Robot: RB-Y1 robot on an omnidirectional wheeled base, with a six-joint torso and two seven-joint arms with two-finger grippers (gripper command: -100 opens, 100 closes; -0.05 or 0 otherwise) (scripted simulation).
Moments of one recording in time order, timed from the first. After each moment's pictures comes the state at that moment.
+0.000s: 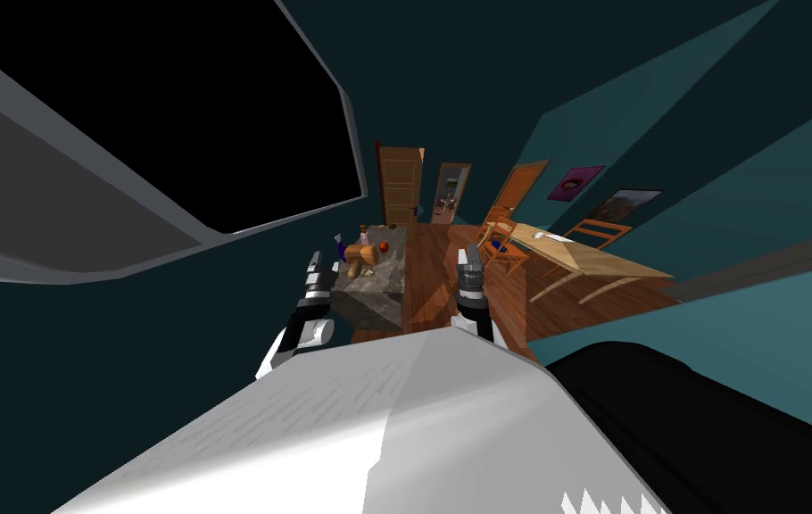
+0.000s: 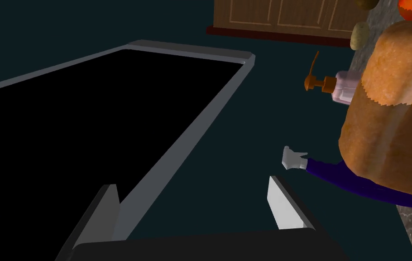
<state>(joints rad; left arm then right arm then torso) 0.30 0.19 -0.03 -2.03 0.14 -0.27 0.13 0.54 -0.03 -0.01 -2.25 0.04 -0.65 0.16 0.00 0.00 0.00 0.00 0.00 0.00</state>
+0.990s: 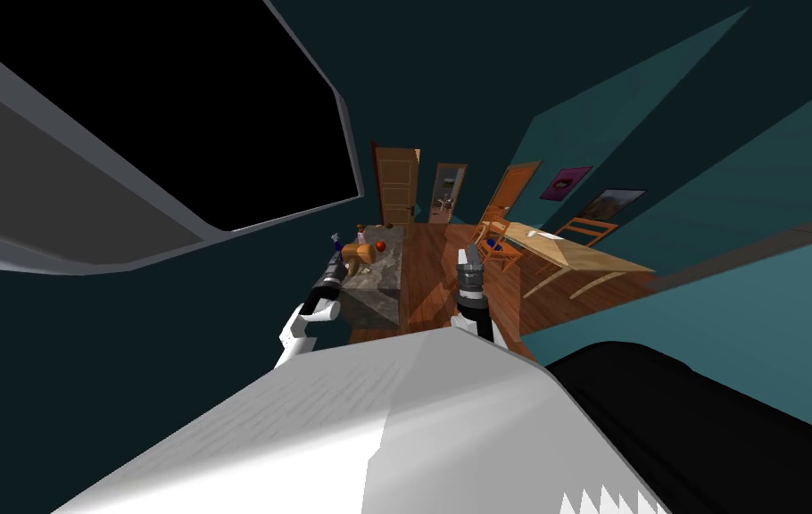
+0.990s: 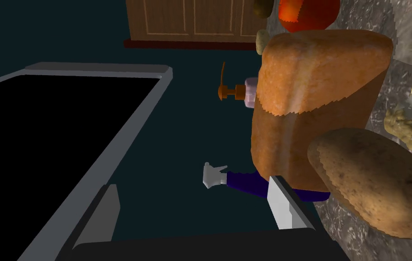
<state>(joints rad) 0.04 0.24 -0.02 -1.77 0.17 0.01 0.10 0.54 -0.03 -0.01 -2.25 0.04 -0.65 0.16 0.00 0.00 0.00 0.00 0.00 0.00</state>
